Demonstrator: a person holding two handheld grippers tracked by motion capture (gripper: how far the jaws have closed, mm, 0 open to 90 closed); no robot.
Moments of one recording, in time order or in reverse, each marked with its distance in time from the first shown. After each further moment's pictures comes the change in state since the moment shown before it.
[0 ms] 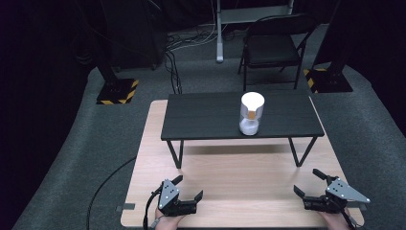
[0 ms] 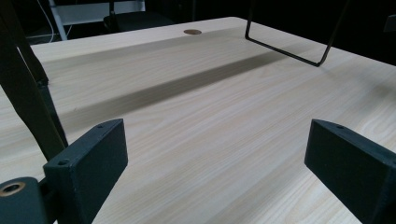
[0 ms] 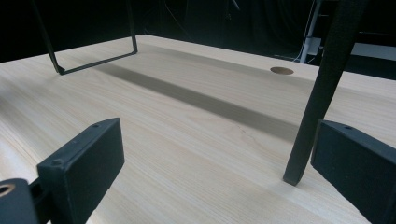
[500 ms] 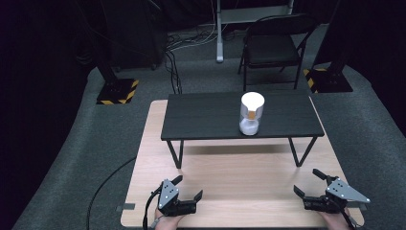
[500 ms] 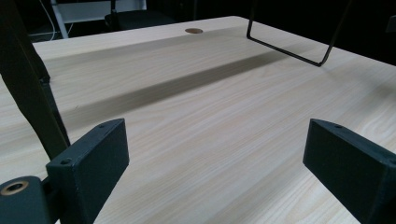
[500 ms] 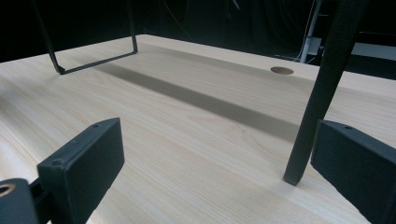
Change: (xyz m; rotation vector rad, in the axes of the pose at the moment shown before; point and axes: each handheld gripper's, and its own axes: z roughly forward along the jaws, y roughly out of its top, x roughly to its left) left arm 0.000 0.000 -0.001 0.002 0.006 -0.006; right arm 0.000 0.000 0.000 0.000 0.000 0.000
